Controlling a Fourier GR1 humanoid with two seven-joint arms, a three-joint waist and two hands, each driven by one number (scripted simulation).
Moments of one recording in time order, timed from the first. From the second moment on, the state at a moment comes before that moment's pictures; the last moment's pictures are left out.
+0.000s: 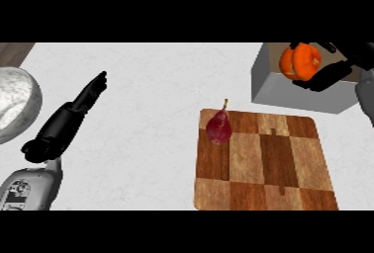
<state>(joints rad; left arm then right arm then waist) -0.22 0.27 0.00 -1.57 -0.11 -0.23 -0.06 -0.80 -0.56 0.06 -1.14 0.60 0.29 -0.22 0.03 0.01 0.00</state>
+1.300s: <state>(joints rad) -0.25 0.24 -0.01 -1.54 -0.13 -0.23 -0.06 -1.09 -0.58 -0.11 -0.33 0.47 0.50 -0.68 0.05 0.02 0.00</state>
